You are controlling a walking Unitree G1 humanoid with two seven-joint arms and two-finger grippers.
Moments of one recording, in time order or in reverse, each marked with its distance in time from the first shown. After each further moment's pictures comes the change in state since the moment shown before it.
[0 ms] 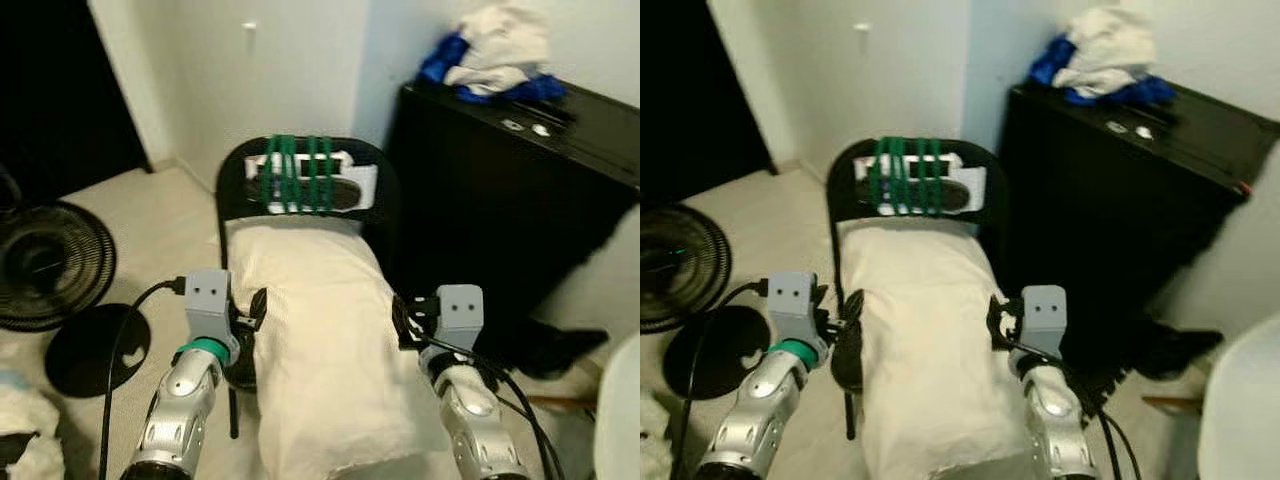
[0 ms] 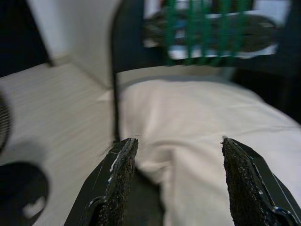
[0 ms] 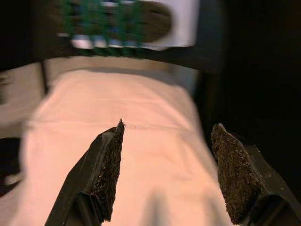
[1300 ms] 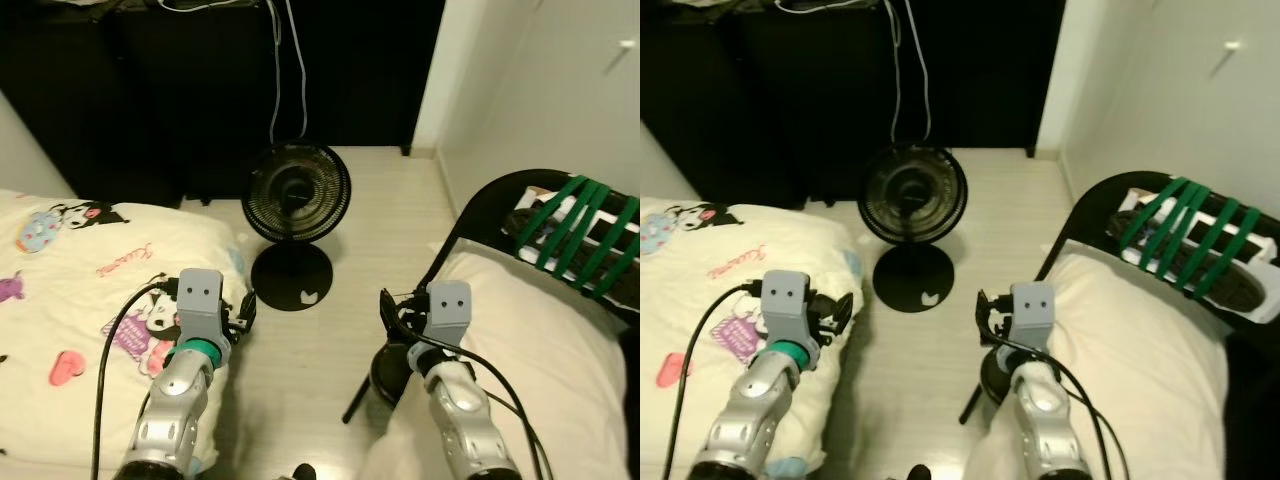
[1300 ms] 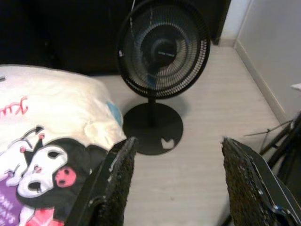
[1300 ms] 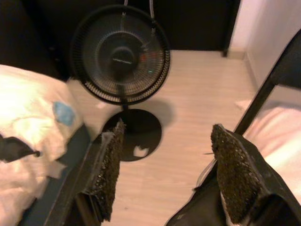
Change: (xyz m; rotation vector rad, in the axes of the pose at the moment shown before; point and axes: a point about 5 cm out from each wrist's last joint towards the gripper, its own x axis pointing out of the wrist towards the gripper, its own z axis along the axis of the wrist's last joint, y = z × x) left arm 0.003 0.000 -0.005 0.018 0.040 0.011; right arm 0.000 -0.005 0.000 0.003 -0.019 -0.027
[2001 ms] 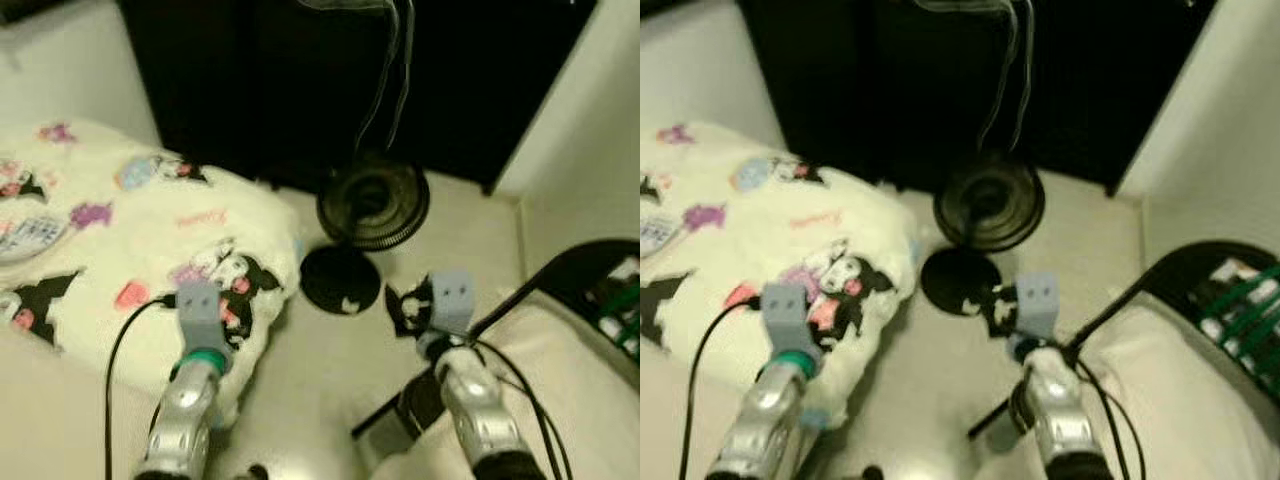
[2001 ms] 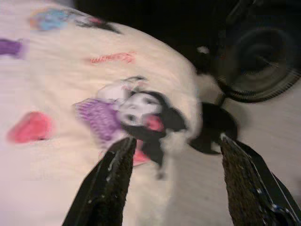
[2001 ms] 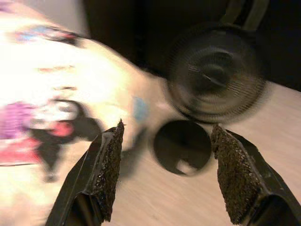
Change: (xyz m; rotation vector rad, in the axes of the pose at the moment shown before) left arm -0.007 0.012 -0.006 -0.024 -0.001 0.119; right arm 0.017 0.015 0.011 -0.020 -0.008 0.110
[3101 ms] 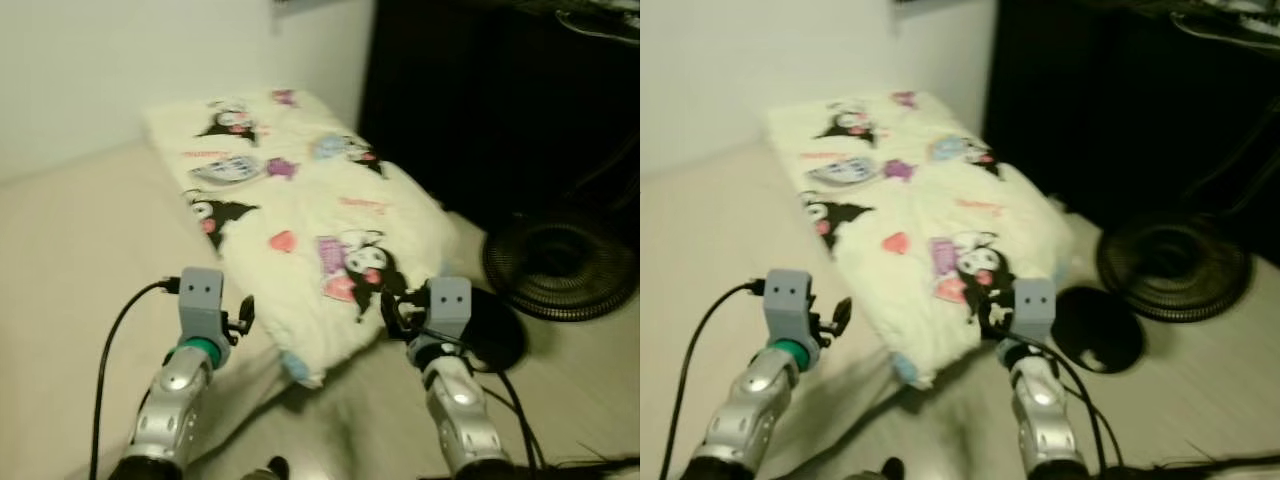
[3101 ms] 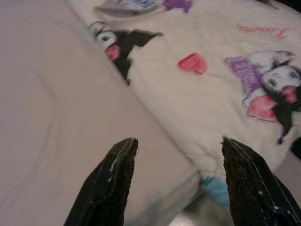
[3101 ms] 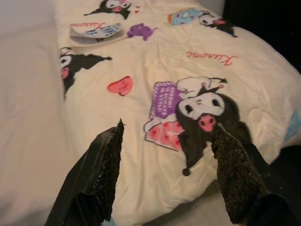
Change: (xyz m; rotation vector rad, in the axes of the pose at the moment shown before) left arm 0.001 -0.002 -0.002 0.025 0.097 -0.084; right arm -0.012 0.002 -0.019 0.052 0.036 -0.067
